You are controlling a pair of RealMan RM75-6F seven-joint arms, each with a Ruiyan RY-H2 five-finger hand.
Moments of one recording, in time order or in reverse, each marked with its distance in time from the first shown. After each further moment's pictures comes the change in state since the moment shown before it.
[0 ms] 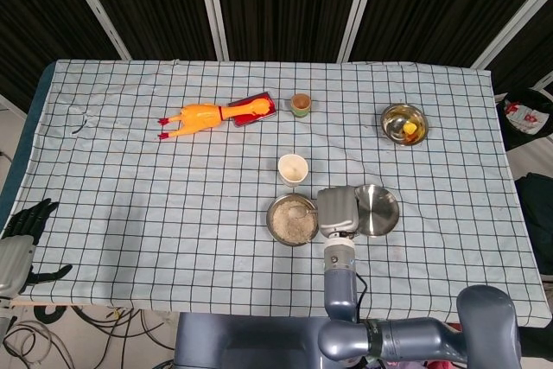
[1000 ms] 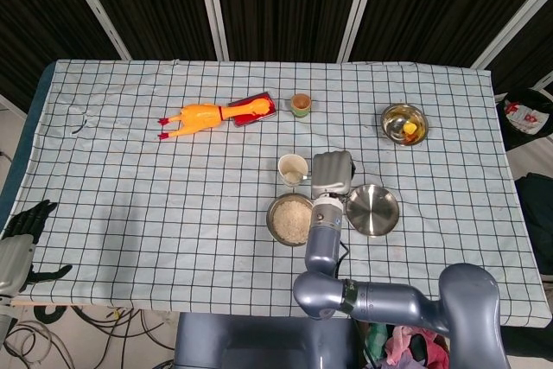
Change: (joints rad) left arm -0.008 0.005 -0.010 -0.028 -0.059 -0.038 0.021; right arm 0.224 -0.003 0.213 0.249 0.228 -0.073 -0.041
